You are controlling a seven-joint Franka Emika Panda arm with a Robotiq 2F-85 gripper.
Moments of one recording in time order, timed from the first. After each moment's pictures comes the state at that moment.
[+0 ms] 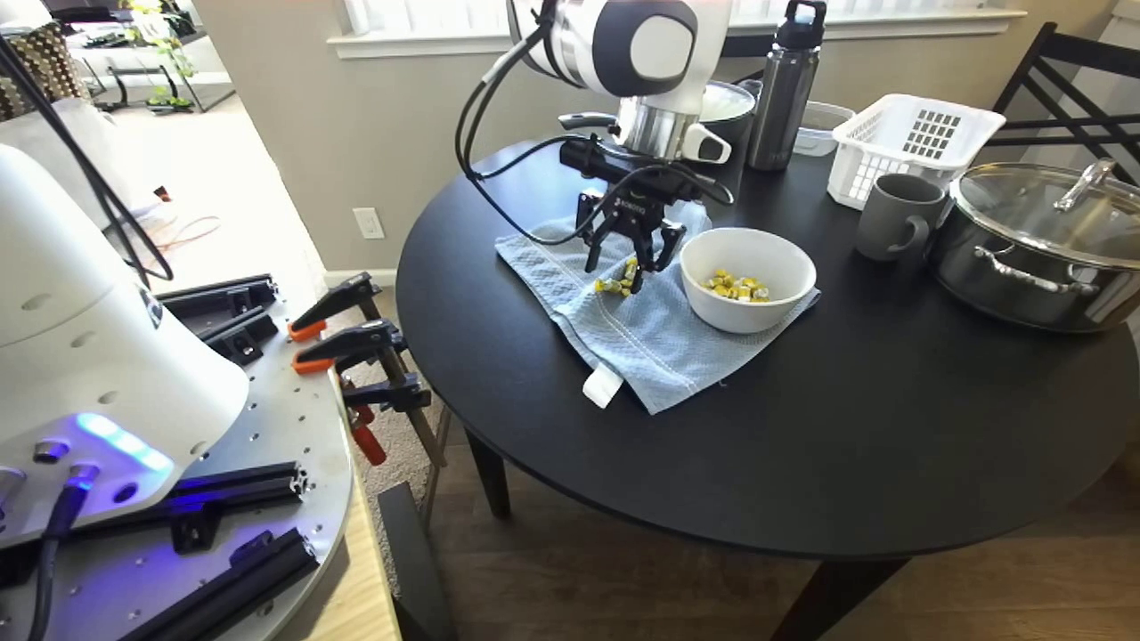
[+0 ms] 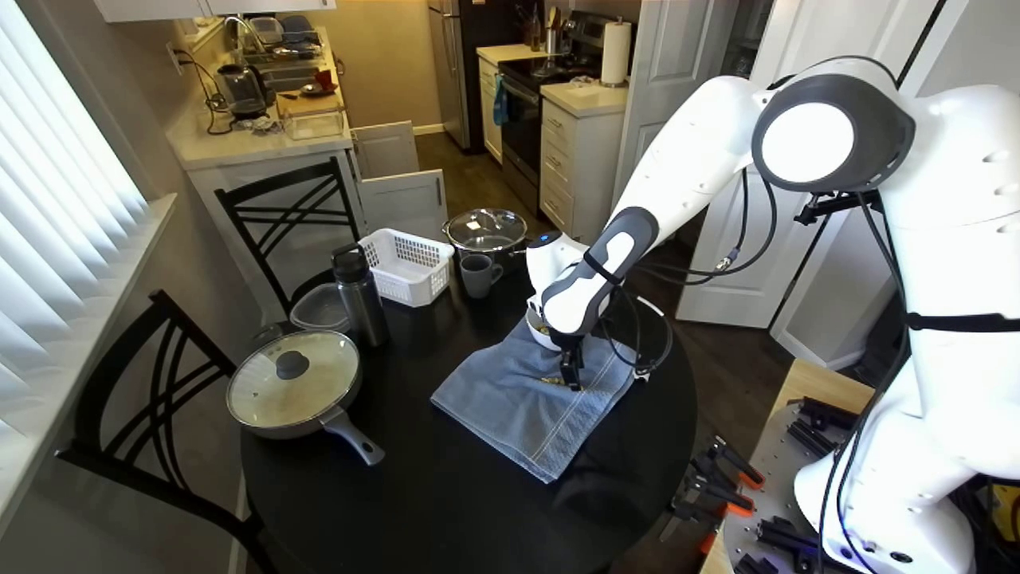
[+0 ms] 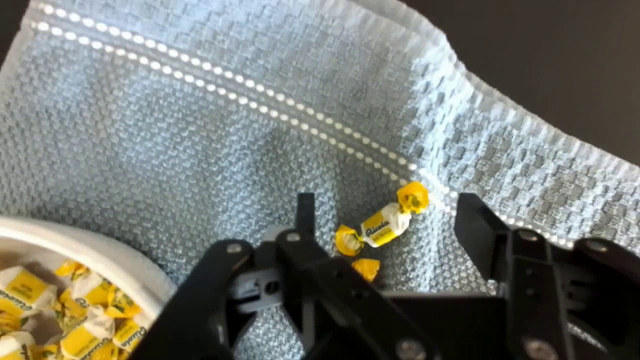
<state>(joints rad) -0.04 0.61 0.07 -2.11 -0.11 2.42 -0.36</state>
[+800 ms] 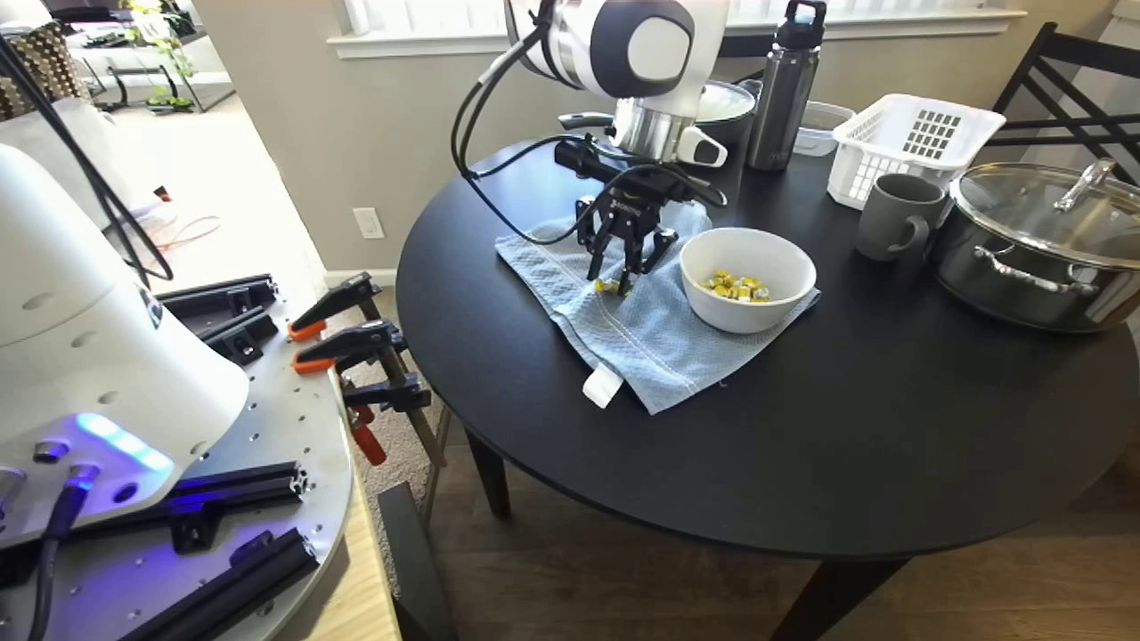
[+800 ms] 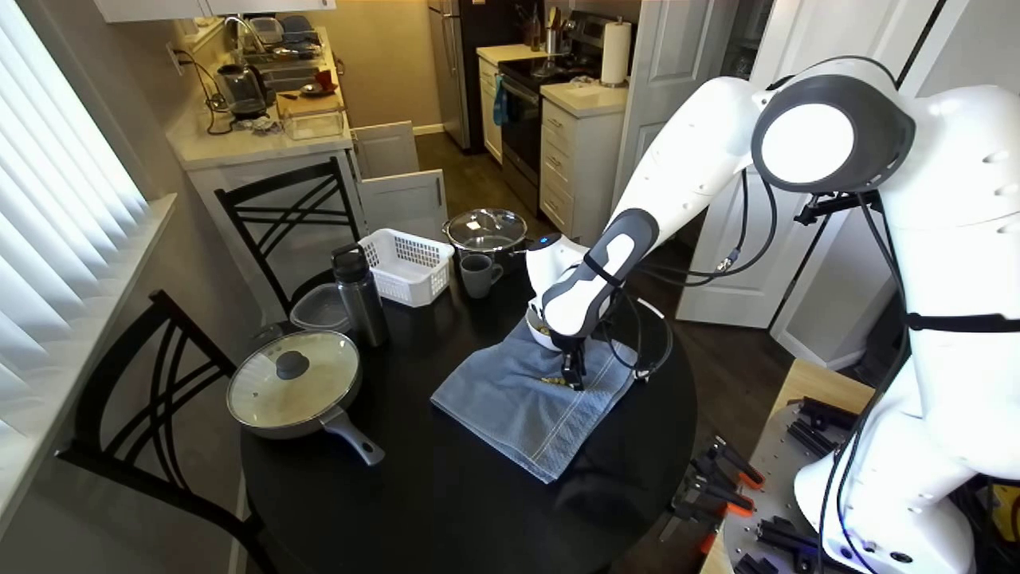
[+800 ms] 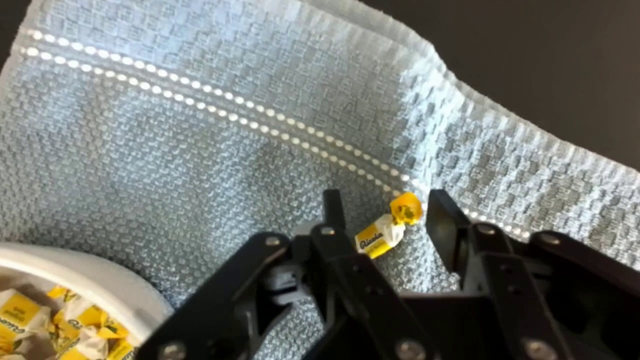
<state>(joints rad) -0.03 0.61 0.07 -2.11 -0.11 2.42 -0.32</state>
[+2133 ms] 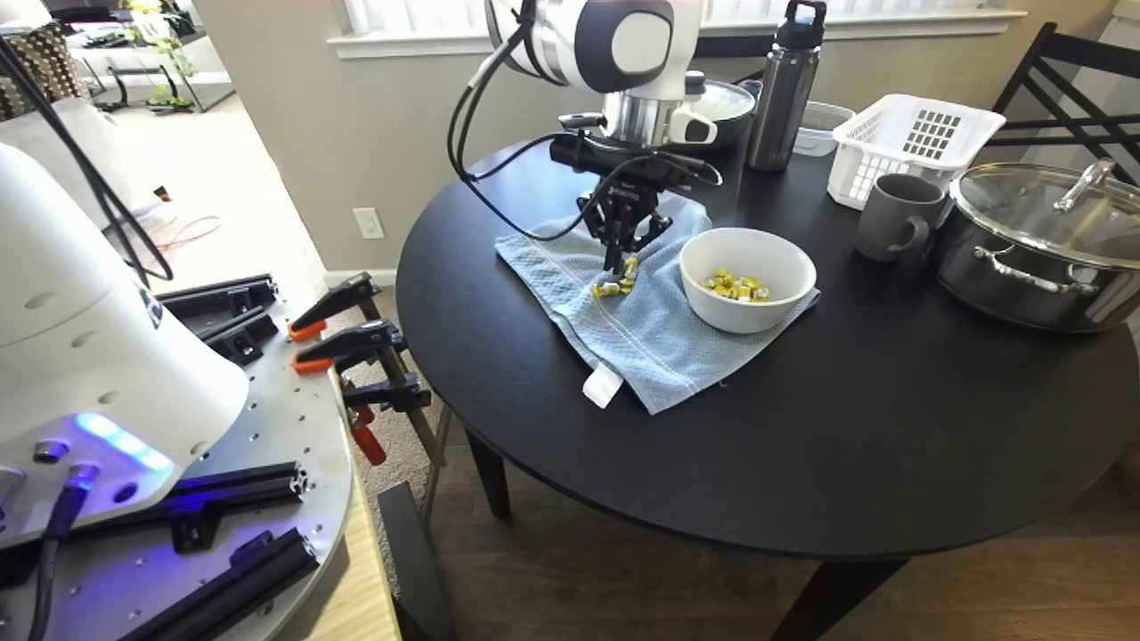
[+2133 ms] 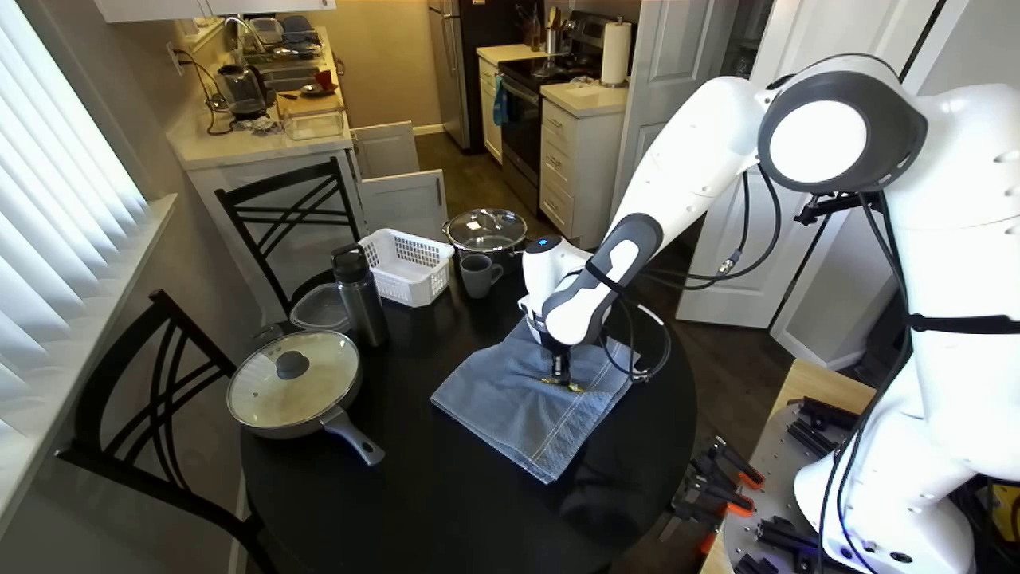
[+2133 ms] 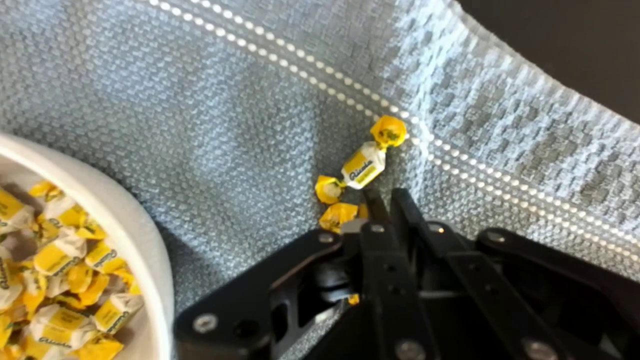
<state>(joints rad) -0.01 0.59 0.09 -2.14 -0.15 2.54 -0.32</state>
